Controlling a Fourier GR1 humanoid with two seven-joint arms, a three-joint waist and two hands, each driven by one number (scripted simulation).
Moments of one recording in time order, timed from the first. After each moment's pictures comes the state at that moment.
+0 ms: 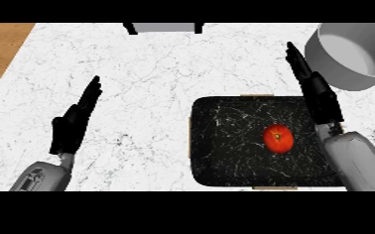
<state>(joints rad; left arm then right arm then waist) -0.16 0.41 -0.27 -1.35 0.19 0.23 -0.07 -0.35 -0.45 0.25 -1.38 -0.10 -0.20 -0.03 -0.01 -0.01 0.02</state>
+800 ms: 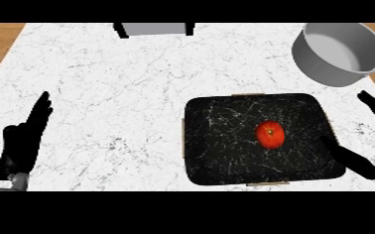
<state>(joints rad) 0.01 0.54 -0.13 -1.41 0.20 0.29 0.02 0.15 -0.72 0.21 -1.73 0.42 -0.68 0.16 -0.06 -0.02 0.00</state>
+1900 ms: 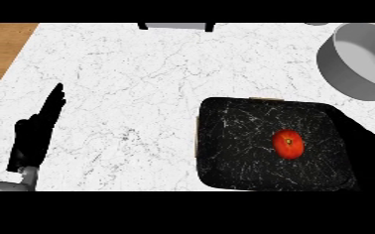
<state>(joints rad) -0.02 0.52 -0.17 -1.49 0.15 0.27 0.09 0.00 -0.82 0.40 -2.16 0.46 0.12 1.09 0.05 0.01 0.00</state>
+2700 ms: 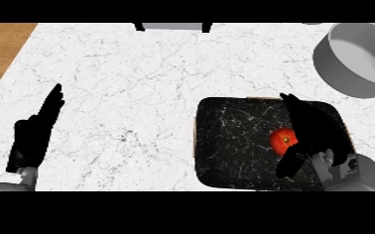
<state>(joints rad) -0.02 0.51 -0.15 -1.49 0.13 0.26 0.10 -0.35 -0.62 0.55 -1.80 0.34 0.25 1.19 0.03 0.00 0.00</state>
